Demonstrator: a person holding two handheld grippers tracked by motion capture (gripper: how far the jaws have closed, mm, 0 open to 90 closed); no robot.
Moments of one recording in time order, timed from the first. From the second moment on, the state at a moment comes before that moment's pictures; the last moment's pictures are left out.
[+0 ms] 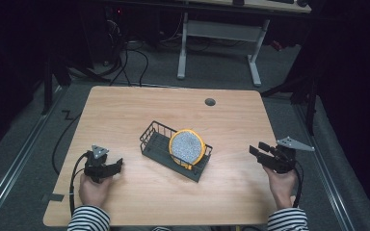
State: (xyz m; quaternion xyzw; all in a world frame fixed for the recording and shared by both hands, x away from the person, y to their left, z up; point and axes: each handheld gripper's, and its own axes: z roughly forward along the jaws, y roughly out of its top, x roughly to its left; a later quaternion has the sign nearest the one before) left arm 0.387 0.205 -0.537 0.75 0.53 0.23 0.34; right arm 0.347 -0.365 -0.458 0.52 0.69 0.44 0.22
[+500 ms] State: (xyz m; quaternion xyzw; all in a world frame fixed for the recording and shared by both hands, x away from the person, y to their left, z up) left arm 0.387 0.205 -0.537 0.75 0.53 0.23 0.34; right arm 0.352 -0.352 -0.521 0.55 0.72 0.37 0.21
